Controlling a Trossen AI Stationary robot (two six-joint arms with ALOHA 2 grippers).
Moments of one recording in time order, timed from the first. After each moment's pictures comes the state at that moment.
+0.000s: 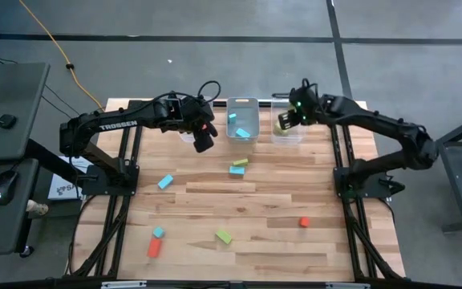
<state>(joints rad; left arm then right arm) 0.41 1.50 1.38 -0.91 -0.27 -0.05 -0.53 1.27 1.12 -0.84 0.27 0.59</state>
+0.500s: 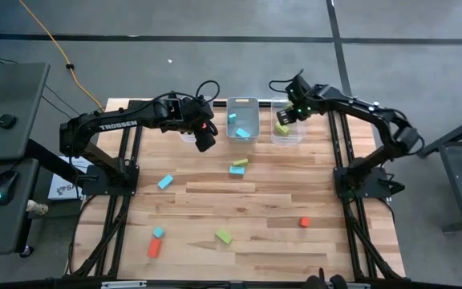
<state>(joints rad) 0.41 1.50 1.38 -0.91 -0.27 -0.16 -0.76 1.50 1.12 -0.81 0.03 0.39</state>
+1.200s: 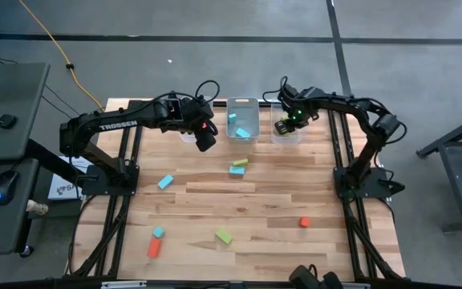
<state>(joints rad) 0.41 1.50 1.38 -0.91 -0.27 -0.18 -0.79 1.73 1.12 -0.86 0.00 0.32</state>
